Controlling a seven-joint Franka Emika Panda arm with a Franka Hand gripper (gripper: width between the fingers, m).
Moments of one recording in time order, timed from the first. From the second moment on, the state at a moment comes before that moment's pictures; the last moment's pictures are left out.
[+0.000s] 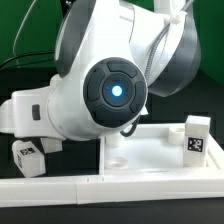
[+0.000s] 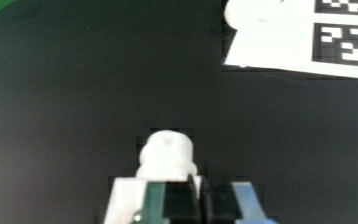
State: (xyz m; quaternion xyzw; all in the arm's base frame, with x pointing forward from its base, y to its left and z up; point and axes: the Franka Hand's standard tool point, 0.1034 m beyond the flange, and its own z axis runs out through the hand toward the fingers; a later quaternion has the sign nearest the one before) arm 0.486 -0.103 0.026 0.85 0.10 -0.50 0.13
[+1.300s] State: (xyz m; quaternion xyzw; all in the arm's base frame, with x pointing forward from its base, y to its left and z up) arm 0.513 -0.122 0.069 0.86 -0.02 -0.51 0.04
